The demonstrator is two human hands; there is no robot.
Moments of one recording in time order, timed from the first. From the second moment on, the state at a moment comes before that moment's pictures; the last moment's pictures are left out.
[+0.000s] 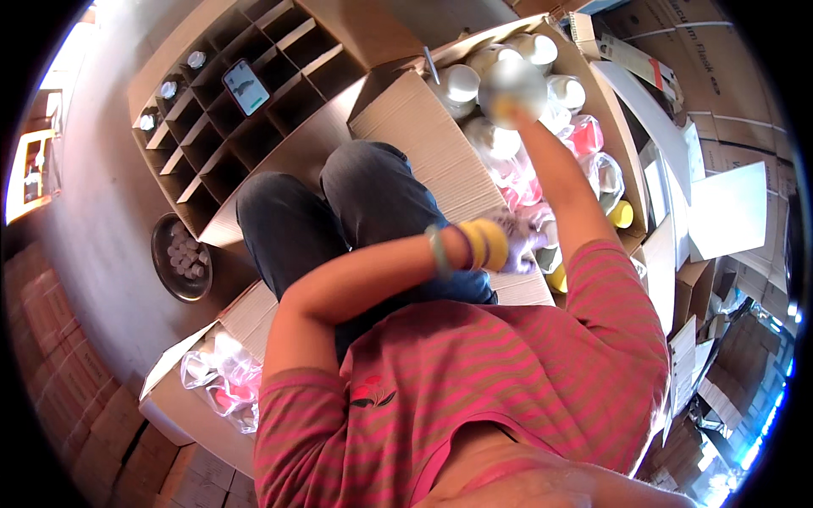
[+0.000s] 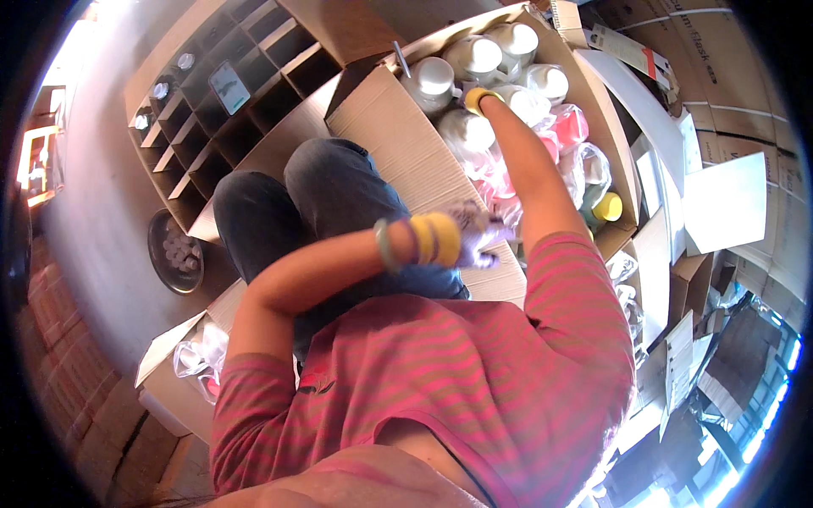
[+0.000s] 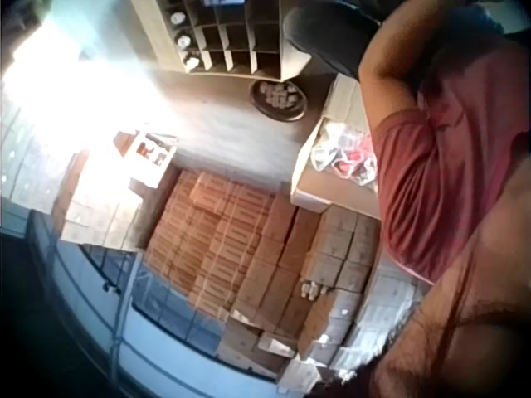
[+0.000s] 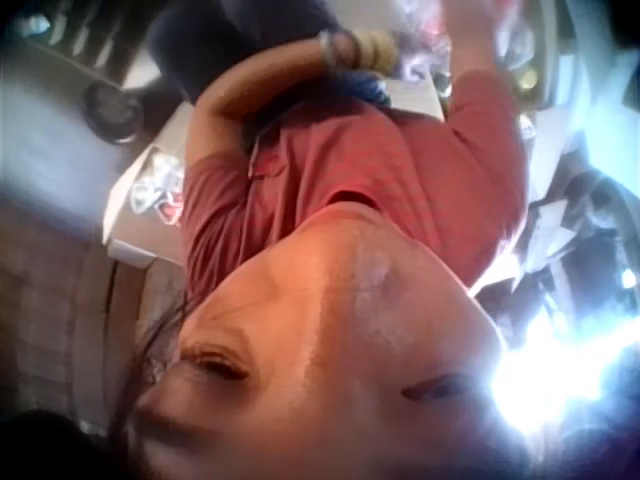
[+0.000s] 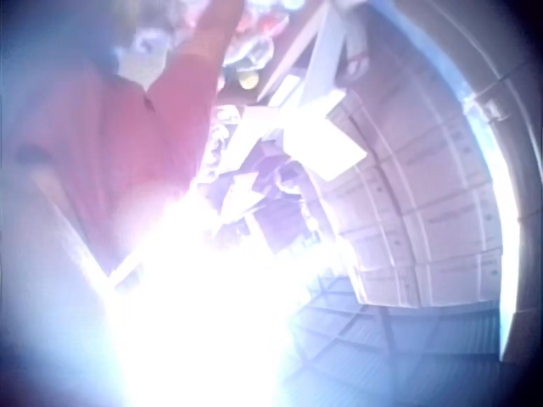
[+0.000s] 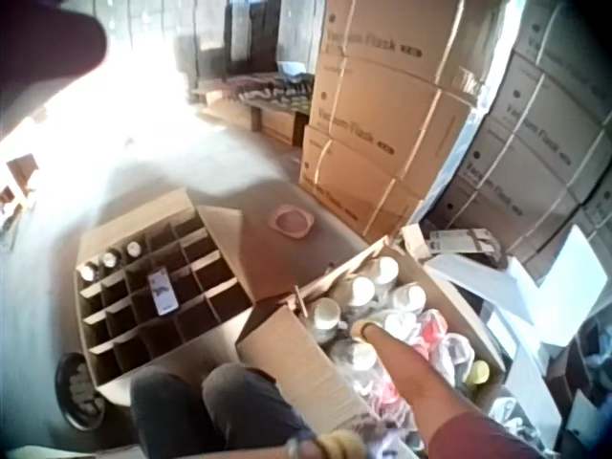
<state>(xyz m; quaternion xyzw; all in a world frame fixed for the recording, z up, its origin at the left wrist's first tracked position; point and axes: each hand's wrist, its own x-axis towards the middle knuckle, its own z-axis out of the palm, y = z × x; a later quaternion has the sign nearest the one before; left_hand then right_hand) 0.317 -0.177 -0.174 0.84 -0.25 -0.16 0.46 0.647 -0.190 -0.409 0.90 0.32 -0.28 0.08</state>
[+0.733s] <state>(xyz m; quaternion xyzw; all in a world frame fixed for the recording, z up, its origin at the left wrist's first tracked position) 0.187 -0.028 -0.065 0.78 -0.01 0.44 0.44 0.389 -0.232 0.003 0.59 0.48 -0.23 -0.61</state>
